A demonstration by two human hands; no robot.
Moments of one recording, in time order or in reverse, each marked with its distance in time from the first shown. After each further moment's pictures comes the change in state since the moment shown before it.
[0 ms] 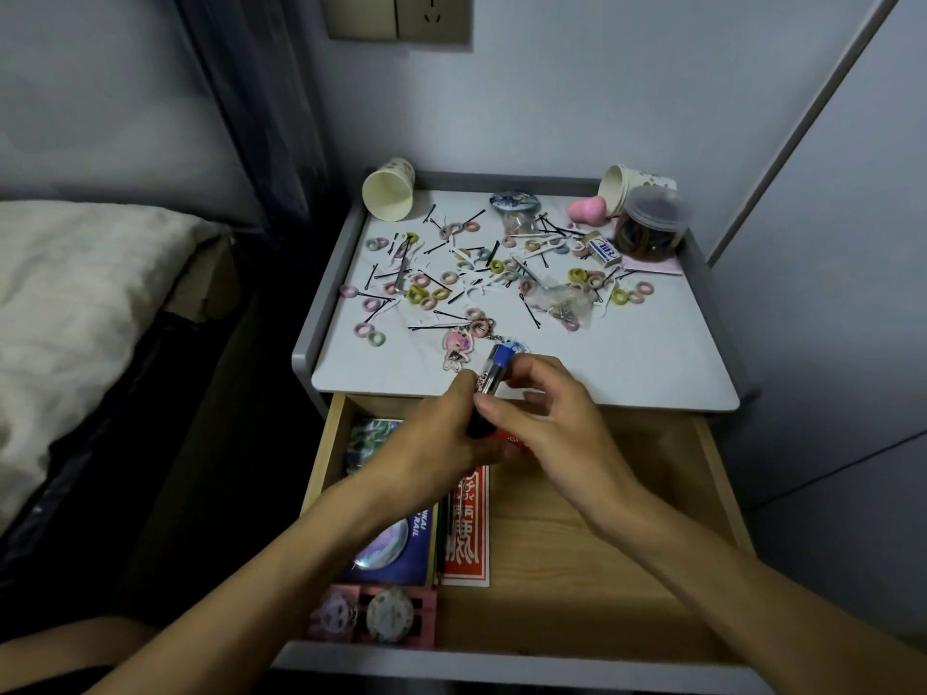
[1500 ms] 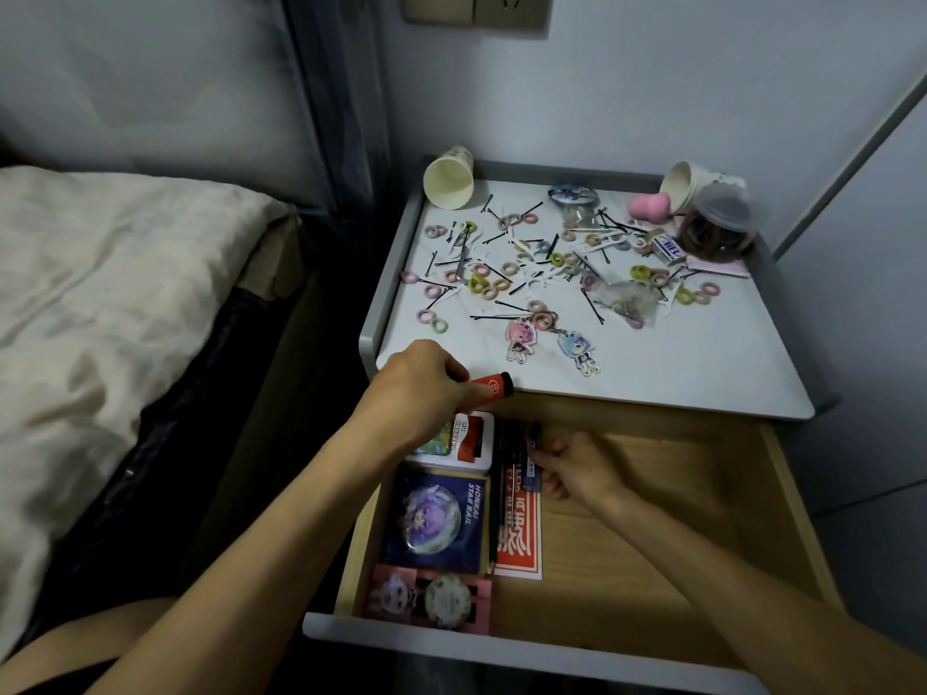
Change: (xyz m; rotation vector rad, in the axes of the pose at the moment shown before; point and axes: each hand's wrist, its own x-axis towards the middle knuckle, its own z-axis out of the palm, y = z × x) left_hand -0.008 -0.018 -0.065 0.173 0.230 -0.306; right_hand 0.040 0.129 0.035 -0.192 -0.052 0.533
